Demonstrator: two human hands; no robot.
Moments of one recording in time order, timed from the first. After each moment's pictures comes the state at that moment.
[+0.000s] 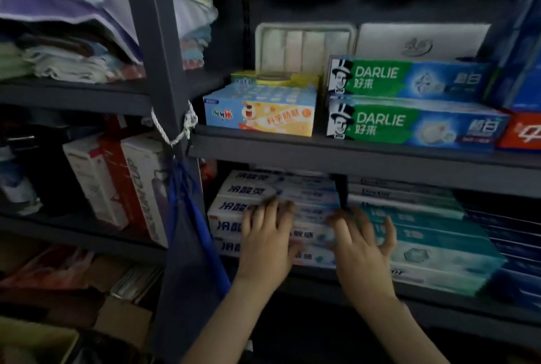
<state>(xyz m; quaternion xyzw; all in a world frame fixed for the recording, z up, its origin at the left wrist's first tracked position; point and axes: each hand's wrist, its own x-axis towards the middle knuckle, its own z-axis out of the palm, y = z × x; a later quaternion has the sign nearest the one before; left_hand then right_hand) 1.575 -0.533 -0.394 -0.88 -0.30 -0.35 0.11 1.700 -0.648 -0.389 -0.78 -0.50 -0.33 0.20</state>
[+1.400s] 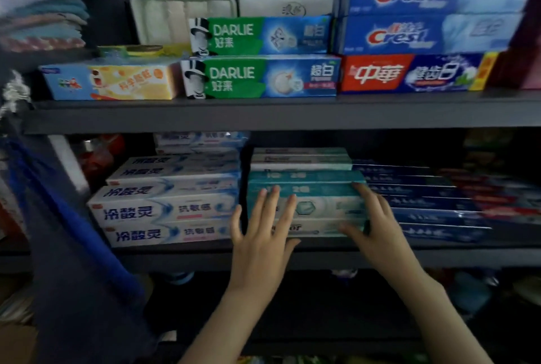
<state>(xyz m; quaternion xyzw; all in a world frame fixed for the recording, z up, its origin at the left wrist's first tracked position) 1.664 -0.660 -0.416 -0.91 -0.21 -0.35 0.10 1.816 -0.801 -0.392 -0.82 -0.42 -0.04 0.39</state>
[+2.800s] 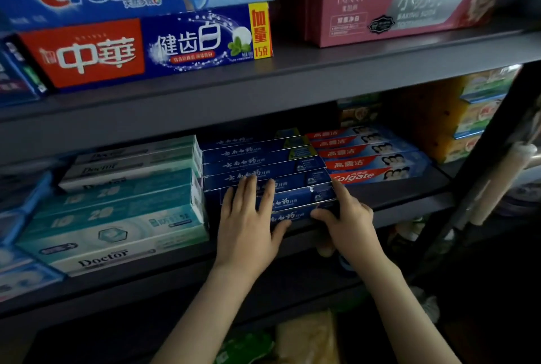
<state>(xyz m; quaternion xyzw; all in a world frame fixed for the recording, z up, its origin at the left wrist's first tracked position) 1.853 -0.783 -0.414 -0.97 -0.16 -0.17 0.05 1.951 -0.931 -0.419 -0.89 -0.24 0.00 0.39</state>
